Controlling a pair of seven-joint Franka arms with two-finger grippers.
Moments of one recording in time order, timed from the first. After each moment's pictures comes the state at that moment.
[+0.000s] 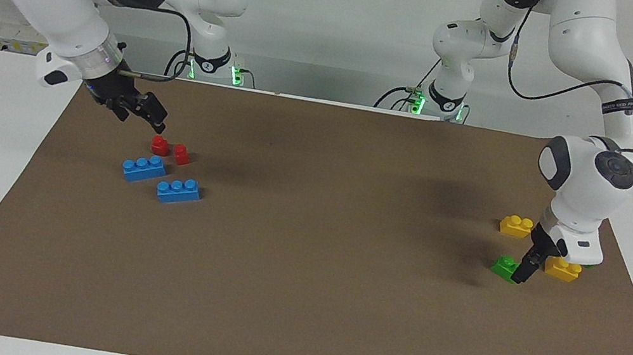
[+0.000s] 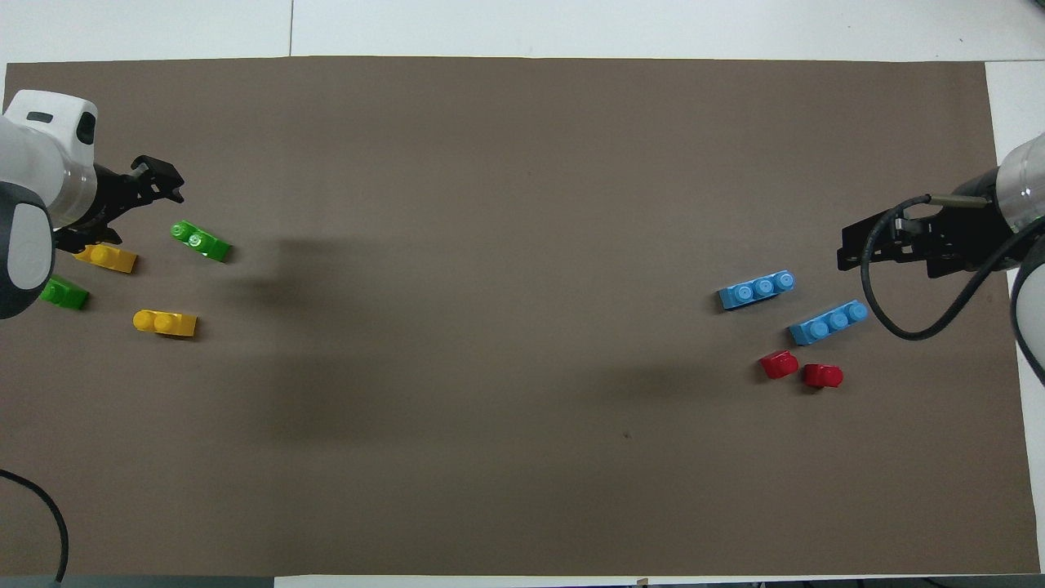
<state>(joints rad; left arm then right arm) 0.19 0.19 -0.19 -1.78 0.14 2.05 -0.55 -0.03 0.01 0.09 -1.60 0.08 1.54 0.14</state>
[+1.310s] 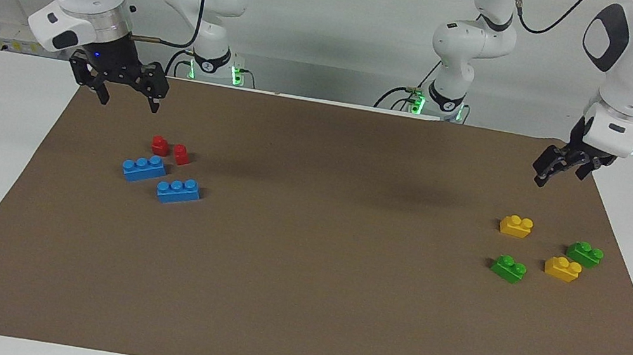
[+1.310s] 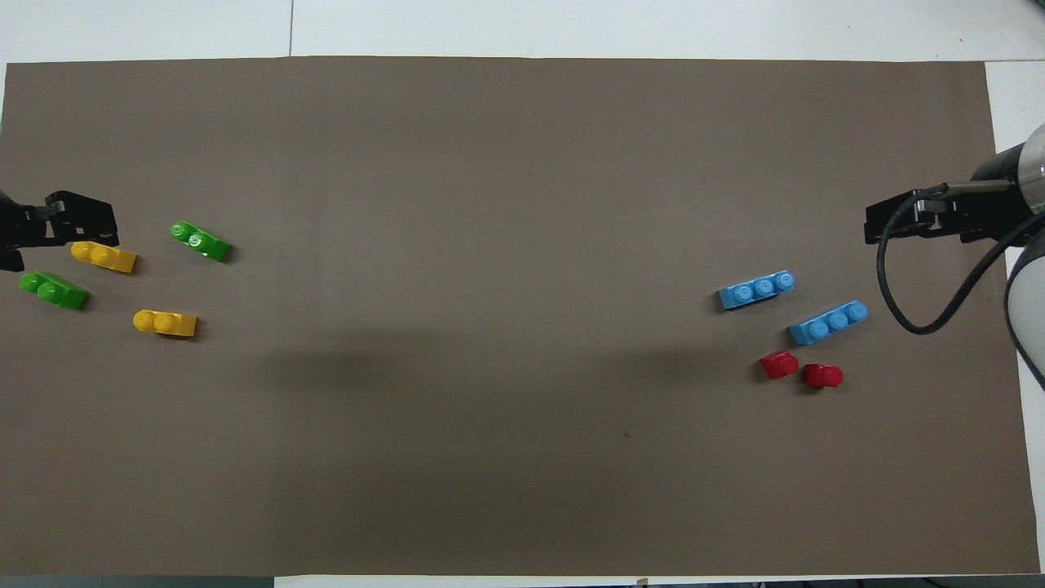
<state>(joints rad) 0.19 -0.02 -0.21 -1.69 0.09 1.71 -0.25 -0.03 0.02 0.08 -1.59 -0.02 1.61 0.07</state>
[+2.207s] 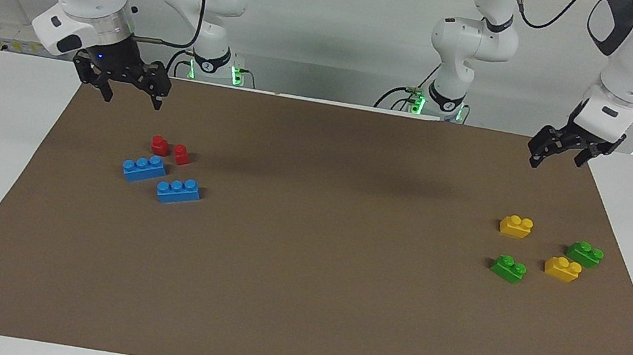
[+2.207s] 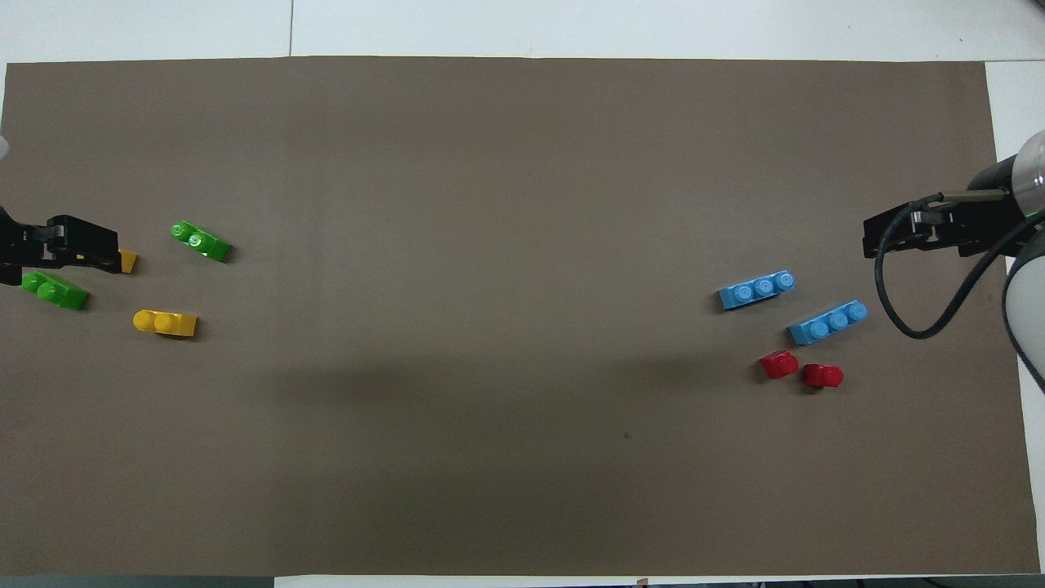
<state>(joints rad) -0.10 -0.02 0.05 -1.62 0.06 1.56 -0.10 -0.03 0.02 0.08 -1.59 -0.02 1.57 0.07</state>
